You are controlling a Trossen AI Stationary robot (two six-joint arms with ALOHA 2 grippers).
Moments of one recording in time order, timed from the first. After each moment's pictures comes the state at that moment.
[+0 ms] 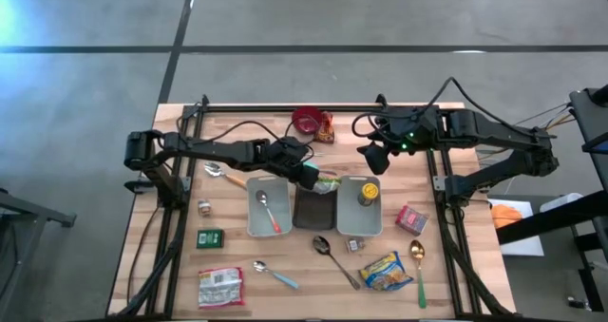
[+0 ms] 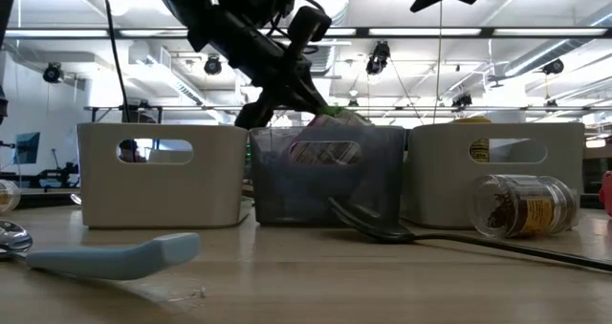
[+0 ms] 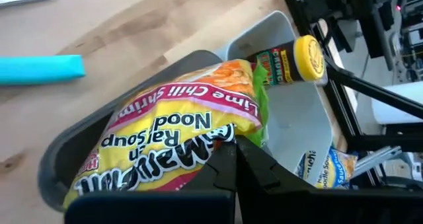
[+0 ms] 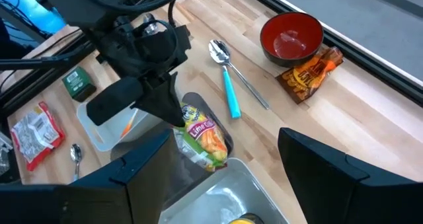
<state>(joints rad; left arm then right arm) 0.15 1.71 1.07 -0.09 0.16 -0.92 -0.06 1.22 1.45 -1.00 0.23 0.63</state>
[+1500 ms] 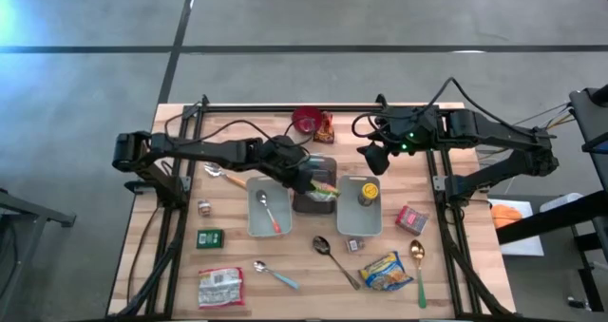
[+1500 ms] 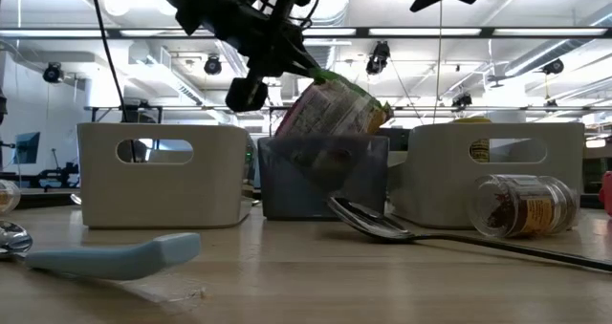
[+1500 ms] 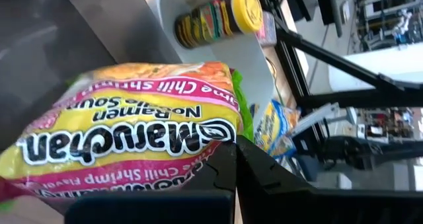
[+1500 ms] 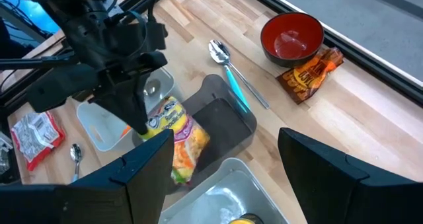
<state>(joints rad) 0.11 1.61 1.07 -0.13 0.33 -0.98 -0.06 1.22 1.45 -0.99 0.23 0.62</state>
